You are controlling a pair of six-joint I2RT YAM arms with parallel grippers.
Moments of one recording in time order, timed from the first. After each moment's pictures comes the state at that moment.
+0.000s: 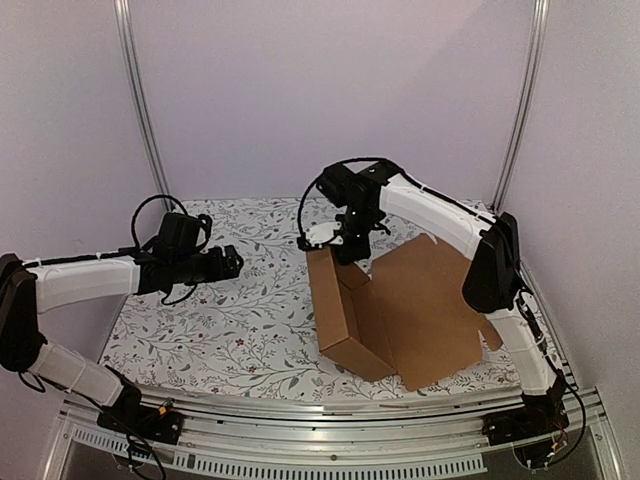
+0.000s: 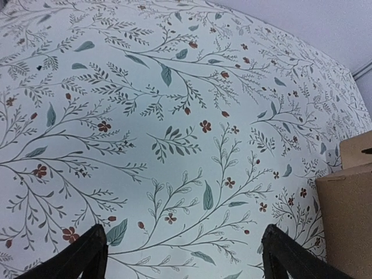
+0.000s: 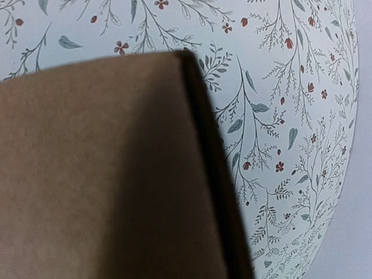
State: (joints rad) left arm -0.46 1.35 0.74 -0.09 -0.11 -0.50; right arm 0.79 2.37 2.41 -1.24 0.03 -0.83
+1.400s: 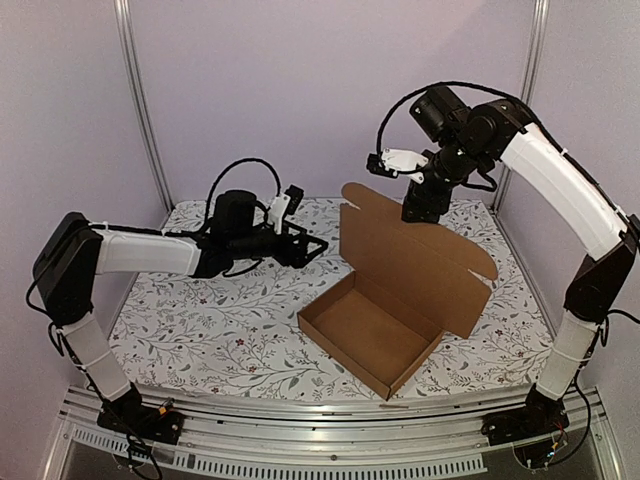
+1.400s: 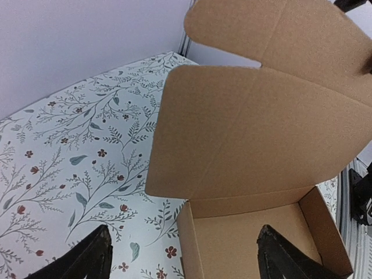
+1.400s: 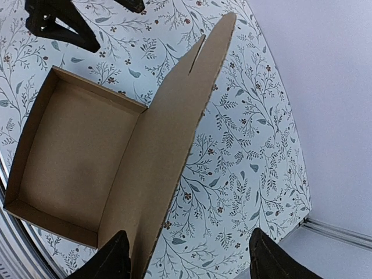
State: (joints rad) left arm -0.66 1.73 1.05 0.34 0.34 -0.13; right arm 0.71 1.80 2.14 -1.34 0.11 -0.60
